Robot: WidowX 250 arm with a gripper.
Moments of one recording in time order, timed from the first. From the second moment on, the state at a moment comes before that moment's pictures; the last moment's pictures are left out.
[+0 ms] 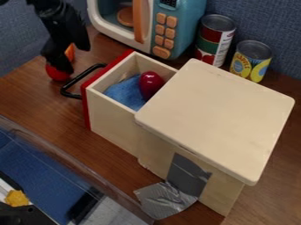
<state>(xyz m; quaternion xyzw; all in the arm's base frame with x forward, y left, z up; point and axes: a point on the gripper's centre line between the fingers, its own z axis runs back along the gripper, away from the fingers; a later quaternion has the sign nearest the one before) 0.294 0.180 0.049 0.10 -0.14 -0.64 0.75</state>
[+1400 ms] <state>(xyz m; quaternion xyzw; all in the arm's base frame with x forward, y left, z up) 0.278 0.124 0.033 0.04 -0.16 -0.65 0.74</state>
